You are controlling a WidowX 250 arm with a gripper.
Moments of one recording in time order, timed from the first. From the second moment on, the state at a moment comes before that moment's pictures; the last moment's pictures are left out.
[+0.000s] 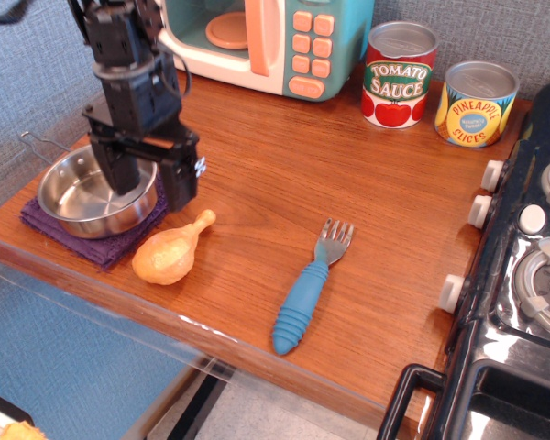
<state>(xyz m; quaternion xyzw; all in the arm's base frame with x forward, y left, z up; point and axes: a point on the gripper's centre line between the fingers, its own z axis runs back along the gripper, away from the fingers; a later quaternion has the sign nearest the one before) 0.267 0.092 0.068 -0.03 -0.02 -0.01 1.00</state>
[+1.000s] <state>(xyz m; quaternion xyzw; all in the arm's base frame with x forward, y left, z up) 0.297 0.040 0.077 0.02 -0.03 -0.01 1.00</state>
